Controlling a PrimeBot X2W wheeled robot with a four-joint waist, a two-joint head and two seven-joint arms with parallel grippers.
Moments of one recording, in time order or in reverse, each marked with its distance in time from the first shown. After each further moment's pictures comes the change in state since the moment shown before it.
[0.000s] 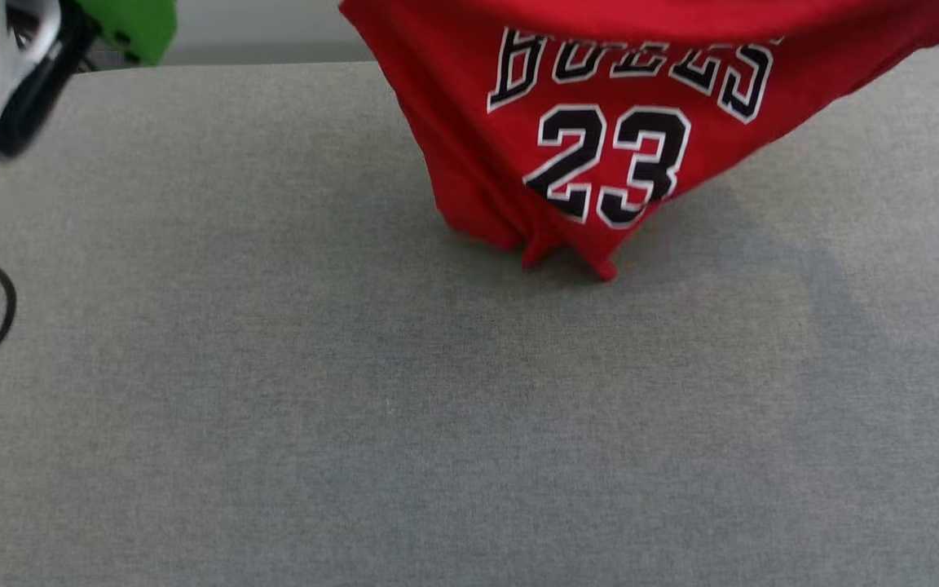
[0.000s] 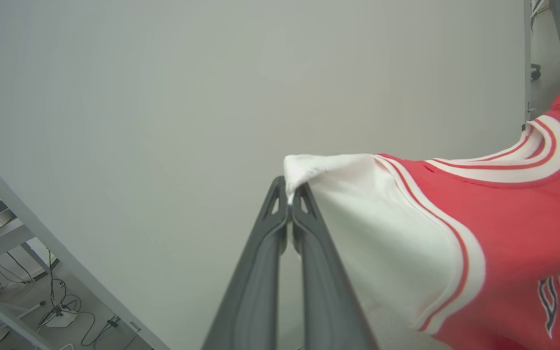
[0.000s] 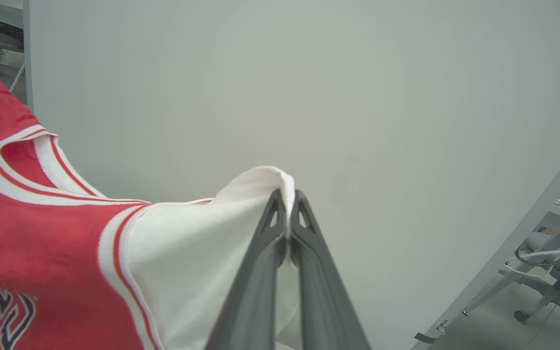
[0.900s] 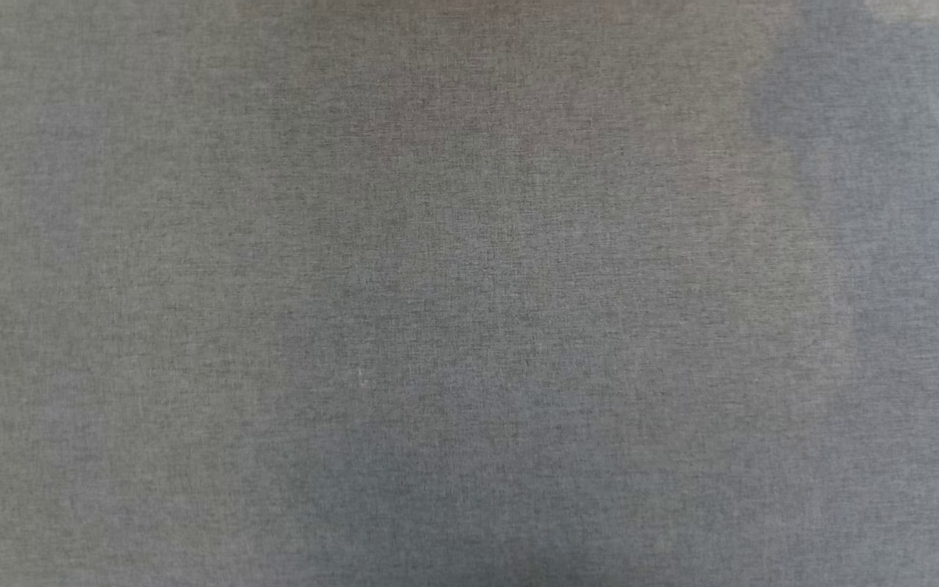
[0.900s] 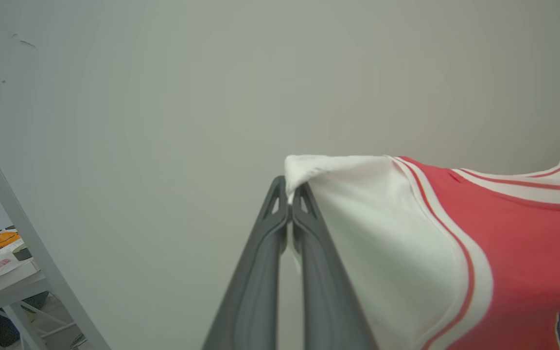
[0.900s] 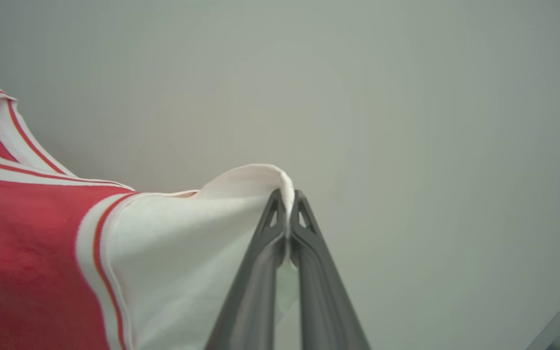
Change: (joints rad) left arm -0.658 -0.265 0.045 0.721 0.136 -0.162 -0.193; right arm -0.946 0.227 0.355 0.689 -0.196 0.000 -0.224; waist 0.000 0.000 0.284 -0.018
